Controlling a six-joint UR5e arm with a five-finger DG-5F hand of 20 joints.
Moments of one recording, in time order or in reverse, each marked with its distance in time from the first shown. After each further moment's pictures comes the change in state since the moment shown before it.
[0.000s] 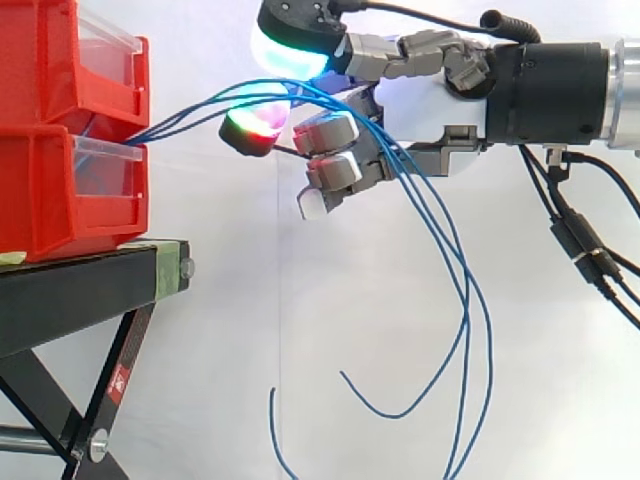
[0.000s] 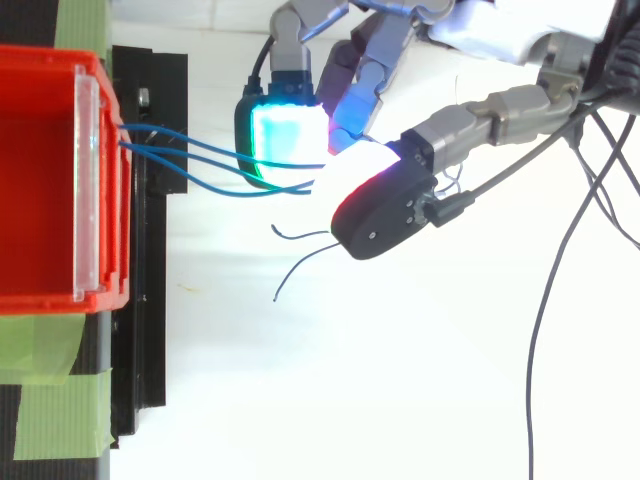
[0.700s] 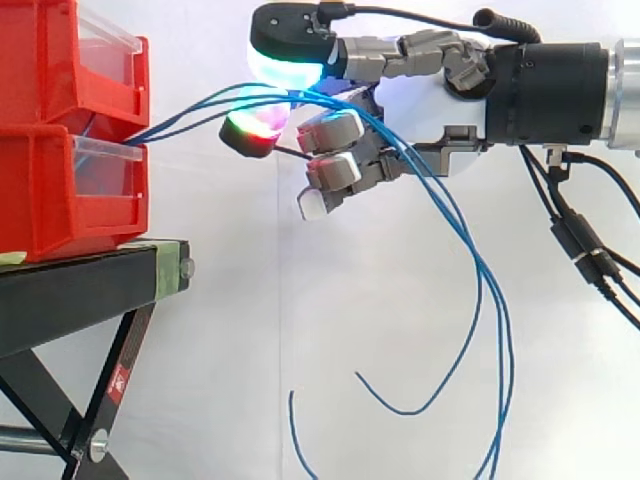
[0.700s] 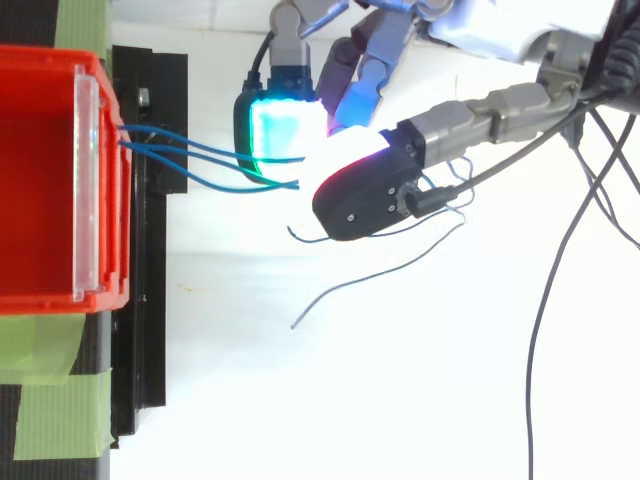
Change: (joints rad) arm 0.003 0.000 0.000 -0.001 0.013 0.001
